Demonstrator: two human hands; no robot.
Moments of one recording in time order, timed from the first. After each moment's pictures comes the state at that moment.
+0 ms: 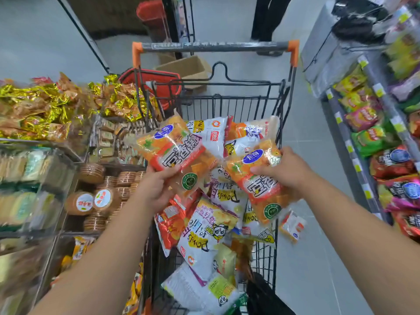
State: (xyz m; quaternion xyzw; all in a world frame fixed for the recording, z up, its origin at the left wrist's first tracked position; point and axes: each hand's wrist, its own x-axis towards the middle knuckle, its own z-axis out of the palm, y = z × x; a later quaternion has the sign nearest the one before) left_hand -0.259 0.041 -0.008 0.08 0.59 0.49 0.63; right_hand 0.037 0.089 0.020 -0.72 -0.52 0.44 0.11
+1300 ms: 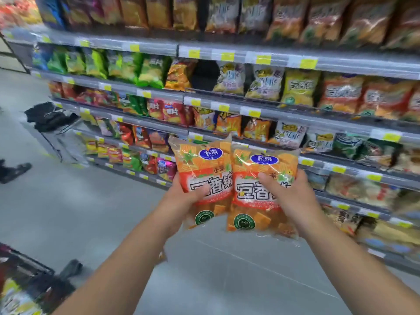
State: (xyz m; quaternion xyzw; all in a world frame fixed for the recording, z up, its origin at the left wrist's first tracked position) left_hand 0.314 -0.339 0.127 0.58 0.23 0.05 0.78; right_hand 0.407 -0.561 0.160 -0.81 0.00 0.13 0.57
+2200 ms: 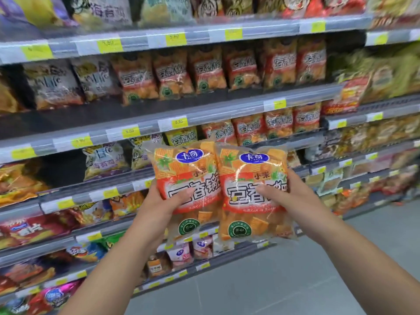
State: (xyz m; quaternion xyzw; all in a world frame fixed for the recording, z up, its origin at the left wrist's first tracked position) left_hand 0.599 -0.409 0.210 0.66 0.01 -0.08 0.75; right_hand 0.541 -0.673 0.230 -0.72 0.09 -0.01 0.69
